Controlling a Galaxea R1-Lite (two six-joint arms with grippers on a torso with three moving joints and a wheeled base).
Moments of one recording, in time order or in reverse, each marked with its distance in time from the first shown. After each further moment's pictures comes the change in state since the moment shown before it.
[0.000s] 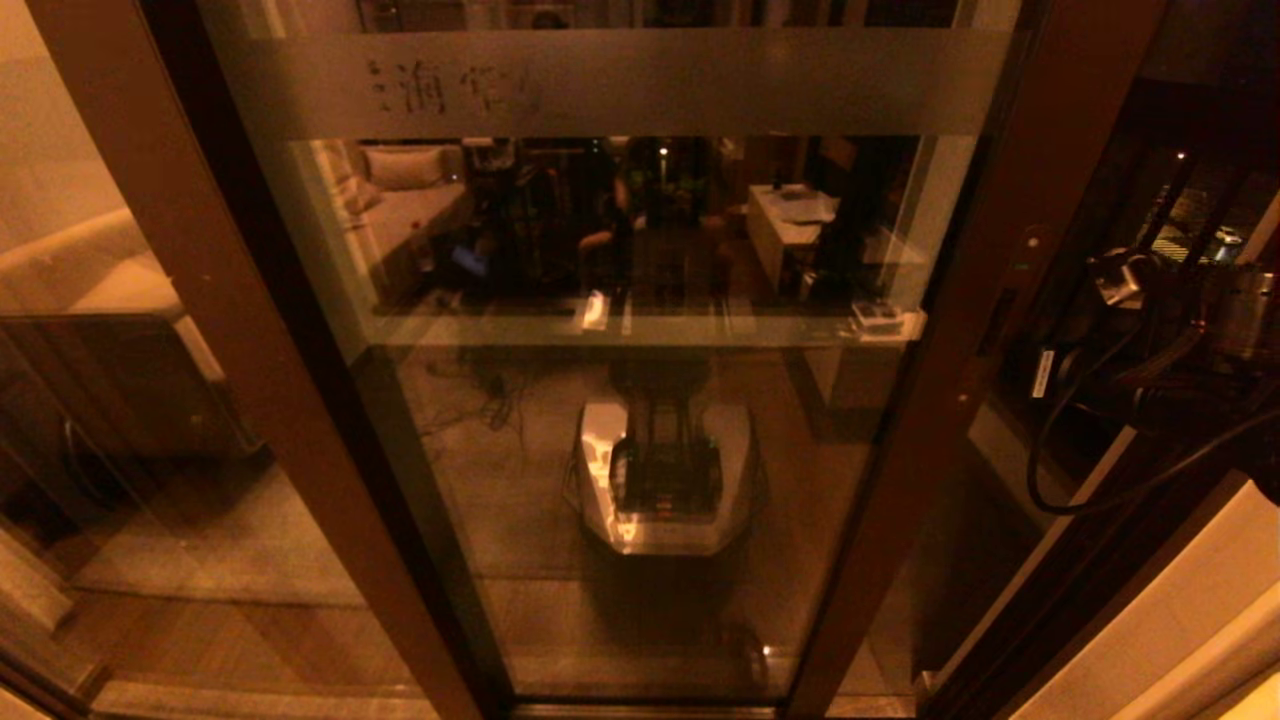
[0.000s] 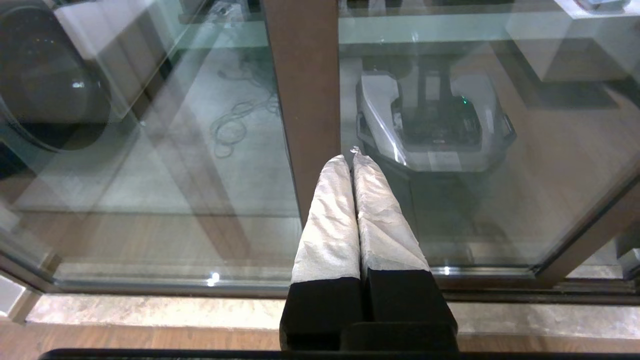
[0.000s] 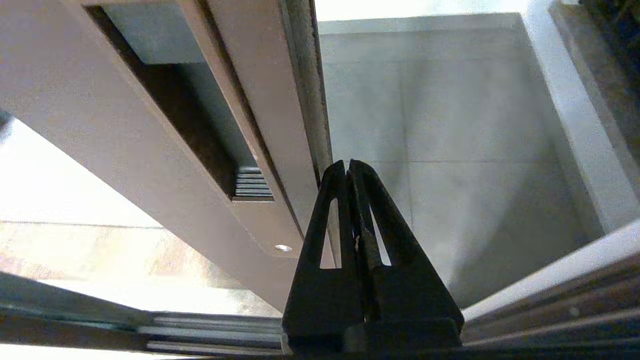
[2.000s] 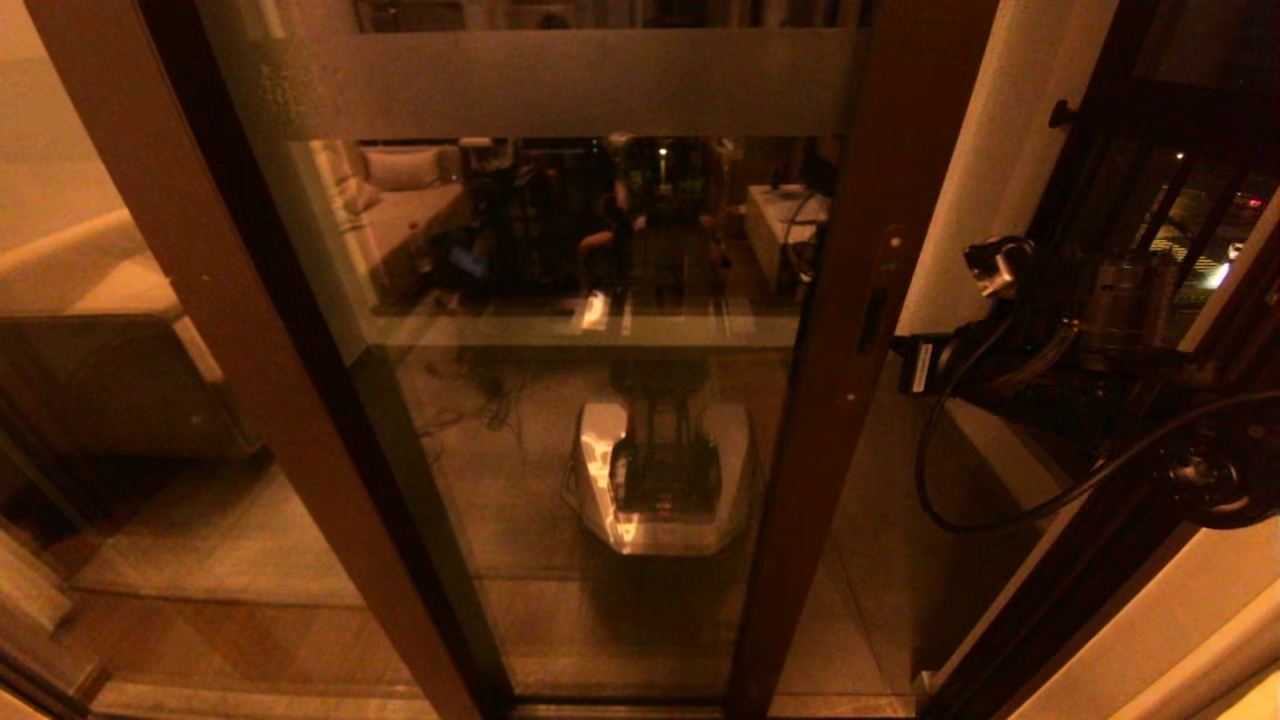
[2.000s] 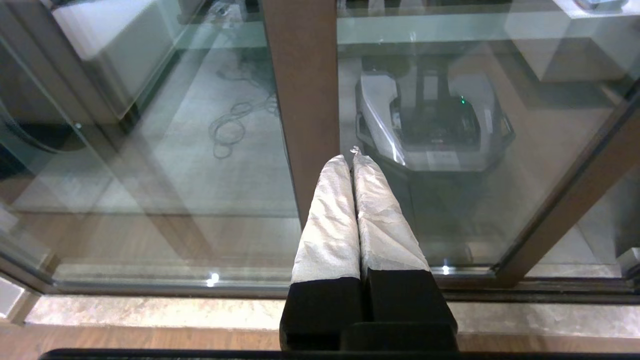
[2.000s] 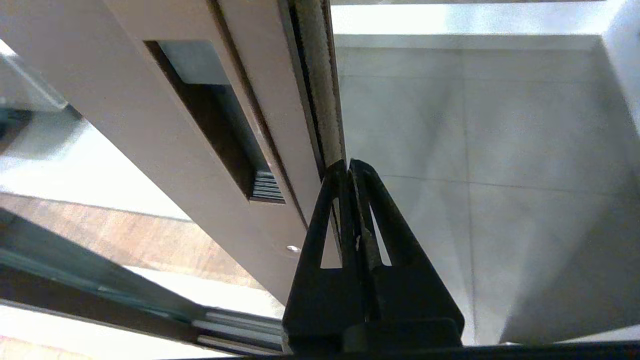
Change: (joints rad) left arm 0.000 0.000 0.000 0.000 0.000 0.000; right arm 0.318 0.025 -0.051 -0.020 -0.164 0.068
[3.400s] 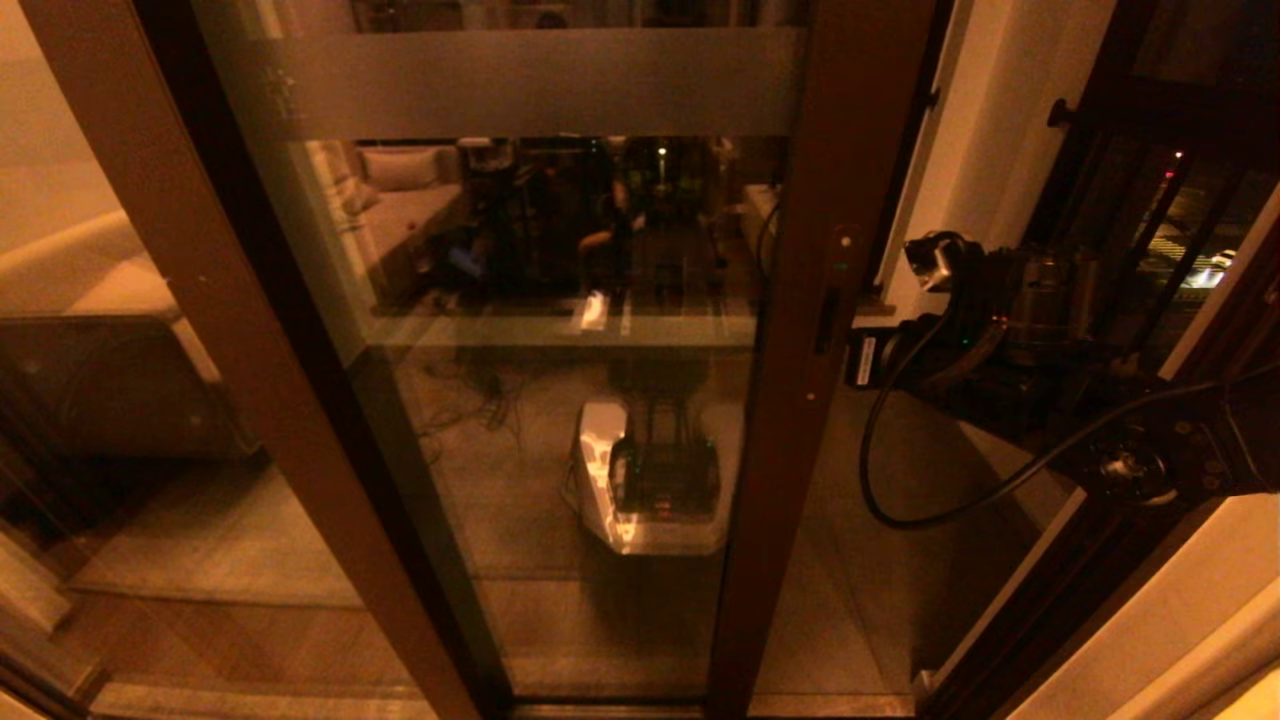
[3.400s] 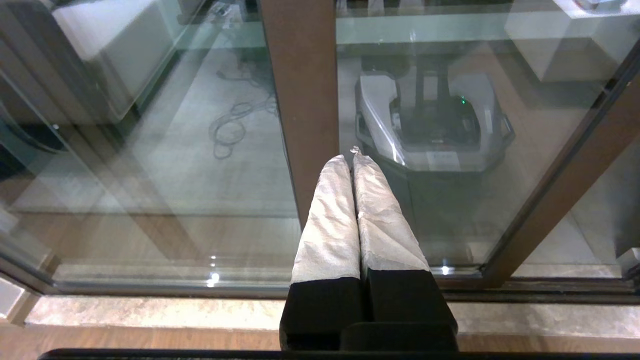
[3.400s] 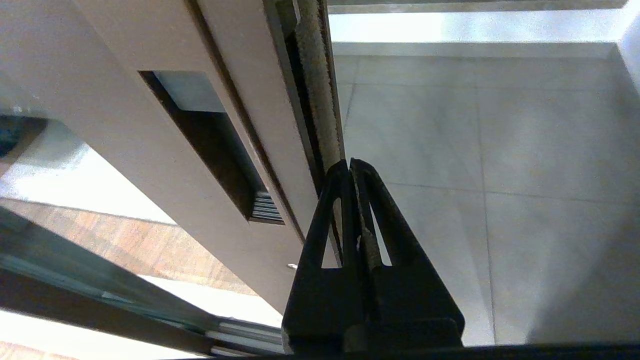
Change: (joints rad) left arm 0.000 0.000 0.000 0.000 0.000 0.000; right arm 0.134 0.062 -0.083 0.002 -0.089 0.025
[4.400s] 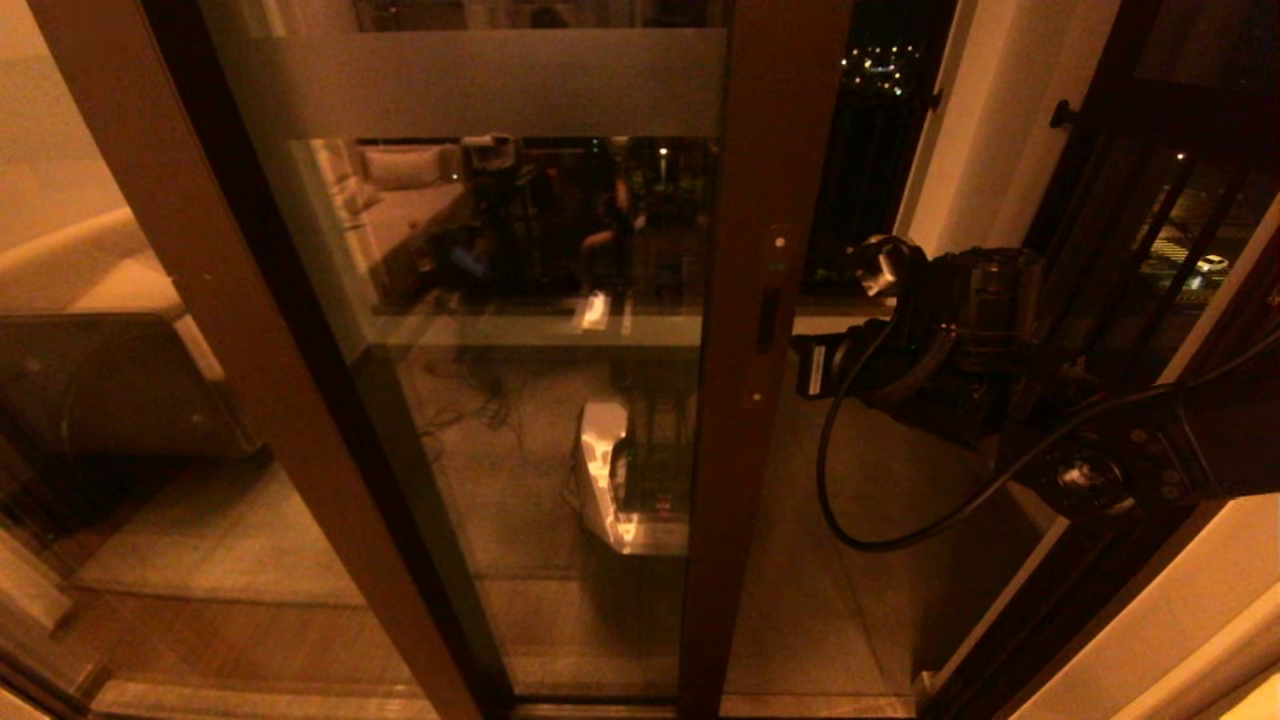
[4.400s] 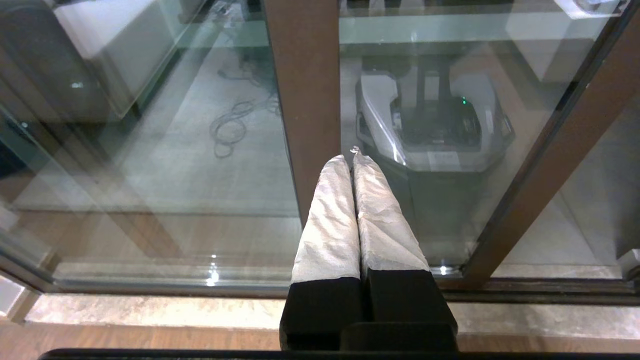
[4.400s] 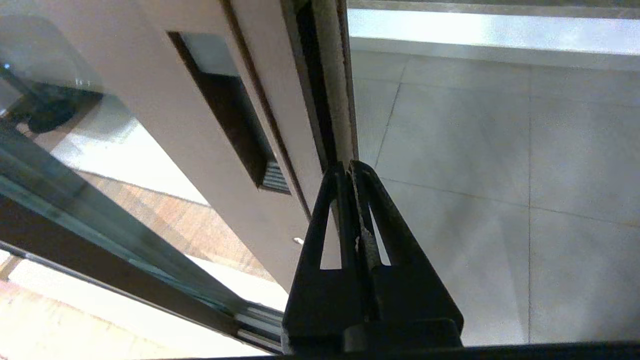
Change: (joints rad) left arm 0.000 0.000 0.000 0.000 0.000 0.000; right arm 0.071 0.028 -0.039 0.002 0.002 0.000
